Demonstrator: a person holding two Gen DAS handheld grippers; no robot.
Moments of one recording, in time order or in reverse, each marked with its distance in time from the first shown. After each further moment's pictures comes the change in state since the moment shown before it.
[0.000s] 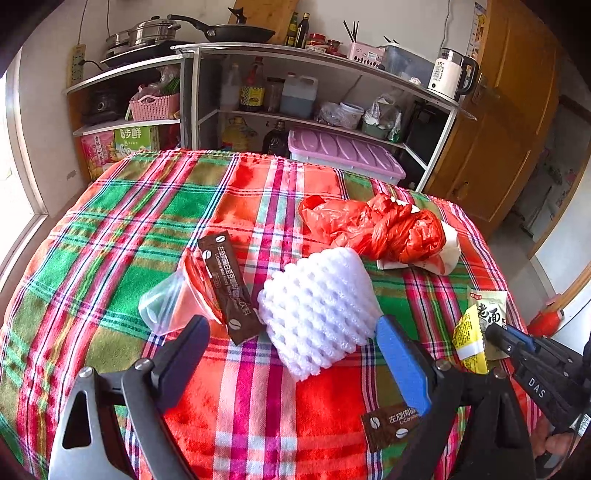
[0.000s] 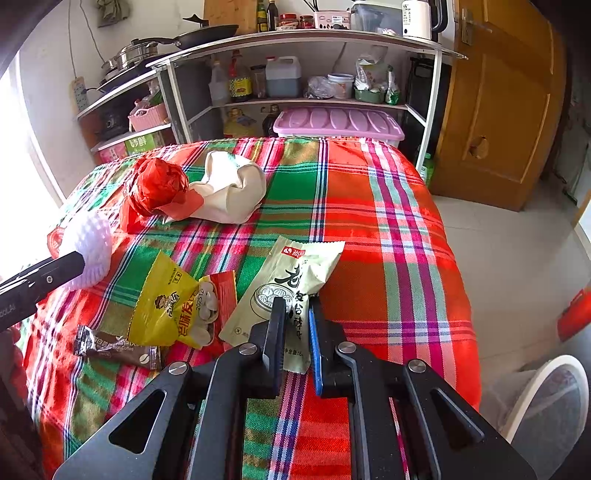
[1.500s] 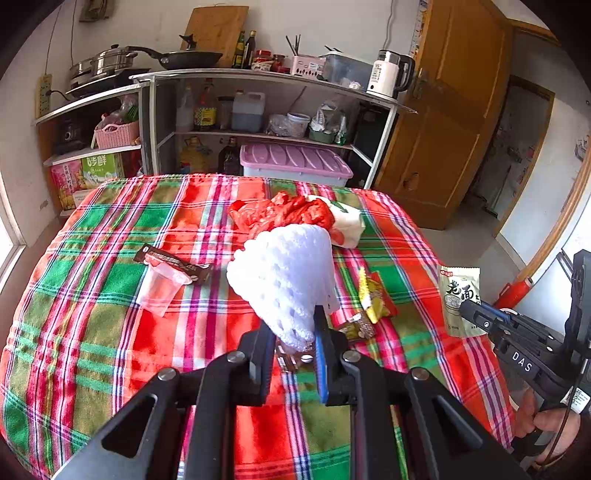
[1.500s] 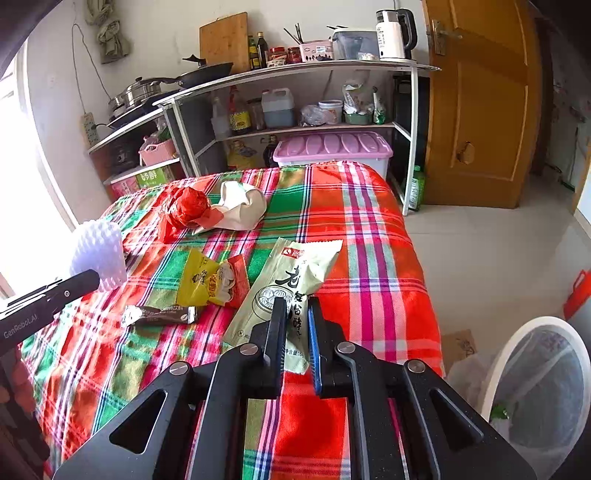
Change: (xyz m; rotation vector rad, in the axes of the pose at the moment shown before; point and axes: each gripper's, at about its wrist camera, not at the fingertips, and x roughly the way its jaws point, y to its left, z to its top) left arm -0.078 -0.044 -0.028 0.125 -0.044 -0.146; right arm -0.075 -0.018 -0.037 0.081 -0.125 0.044
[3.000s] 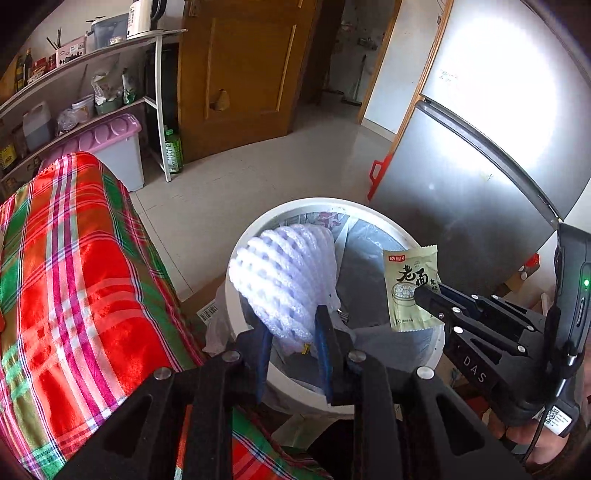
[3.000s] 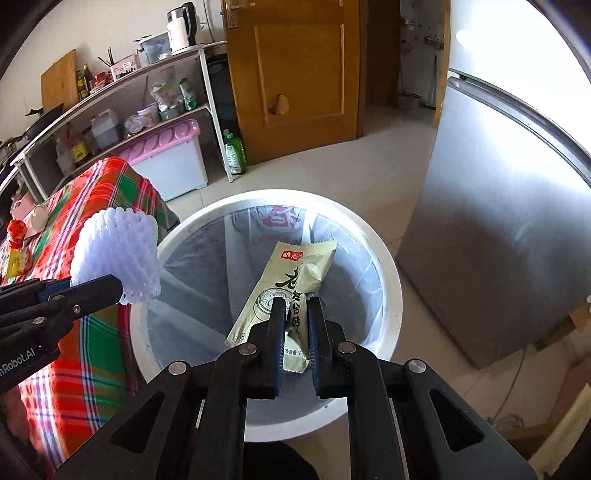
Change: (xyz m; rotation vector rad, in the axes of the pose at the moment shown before) left arm 0.066 -0.331 -0.071 0.437 0.262 -0.403; right arm -0.124 -0.238 -0.126 0.354 0.067 -0.451
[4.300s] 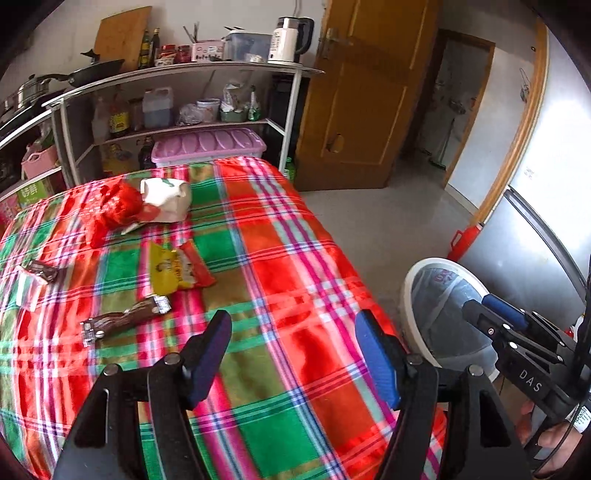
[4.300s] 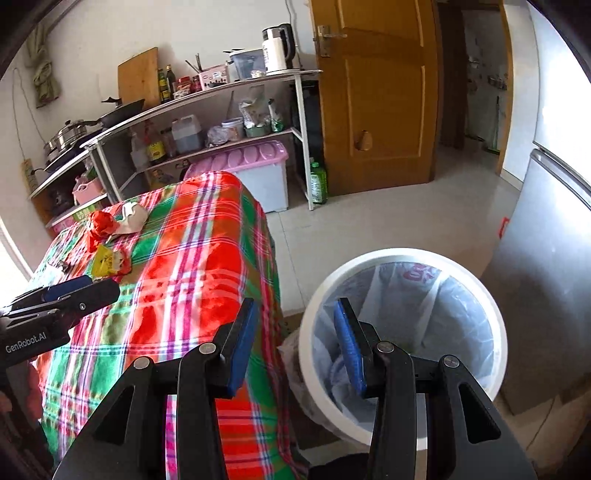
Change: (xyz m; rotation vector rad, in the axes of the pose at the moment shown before) left arm -0.124 0.147 -0.051 -0.266 -0.183 0.266; right arm -0.049 0.132 0.014 -0.165 -0.123 0.226
